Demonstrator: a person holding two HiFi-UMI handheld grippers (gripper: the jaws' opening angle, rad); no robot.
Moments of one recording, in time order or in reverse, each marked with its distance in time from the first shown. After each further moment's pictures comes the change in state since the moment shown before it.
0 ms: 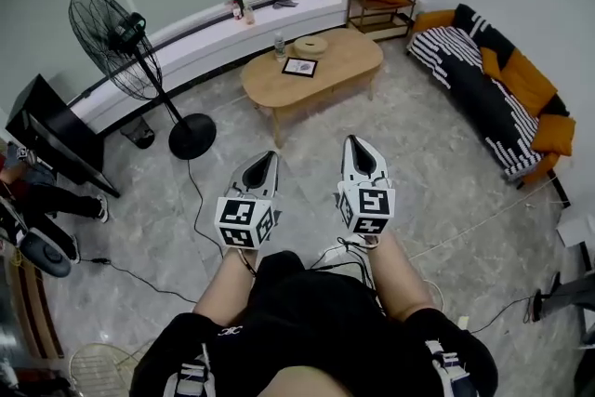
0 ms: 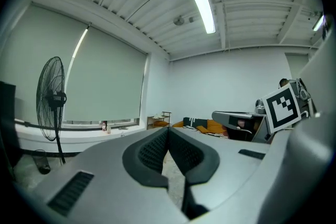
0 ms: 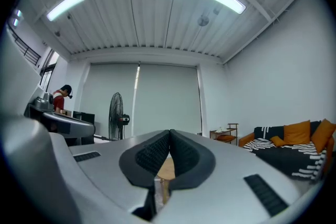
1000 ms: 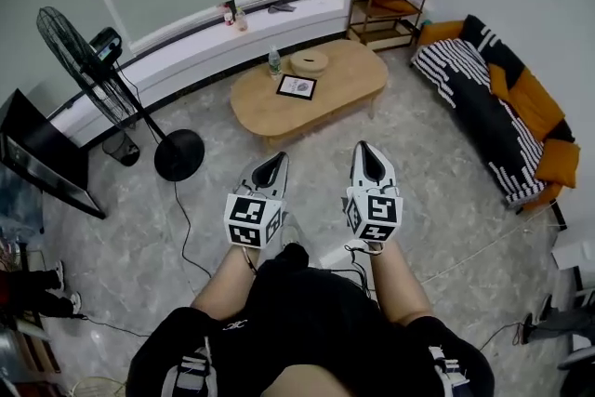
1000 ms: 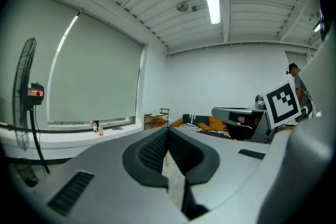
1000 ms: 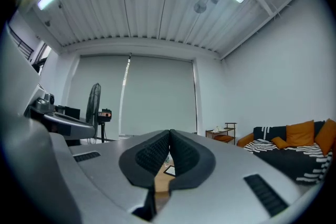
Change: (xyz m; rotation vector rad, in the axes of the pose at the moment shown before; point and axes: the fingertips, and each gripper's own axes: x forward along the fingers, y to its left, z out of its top) left arm 0.245 0.118 0.003 0.016 0.035 -0.070; right arm 0.246 -0.081 -0.030 -0.009 0.019 -0.060
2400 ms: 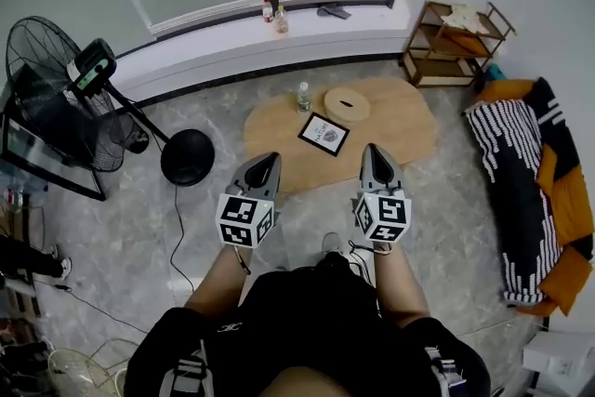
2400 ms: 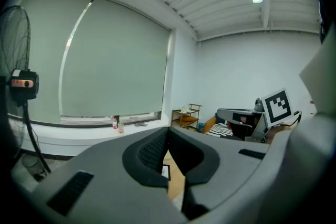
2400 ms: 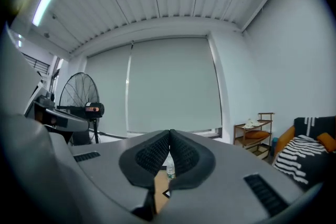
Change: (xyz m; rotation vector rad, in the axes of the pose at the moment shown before) left arm 0.356 0.238 0.035 -0.099 0.093 0.282; right arm 0.470 -0.117 -0.039 0.032 0.101 0.281
